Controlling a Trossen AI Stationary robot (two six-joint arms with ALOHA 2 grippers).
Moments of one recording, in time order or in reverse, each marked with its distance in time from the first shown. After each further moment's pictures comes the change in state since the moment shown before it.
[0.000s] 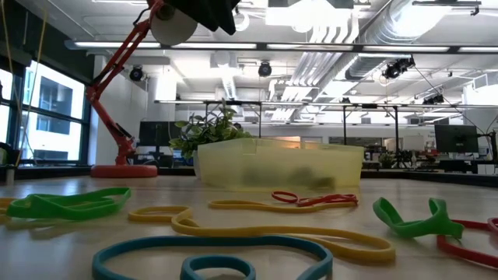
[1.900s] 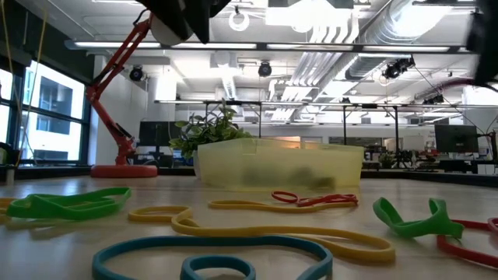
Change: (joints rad) left arm -0.056 0.001 0.000 -0.168 -0.057 -0.057; right arm -0.217 -0.273 0.113 -0.163 0.283 -0.272
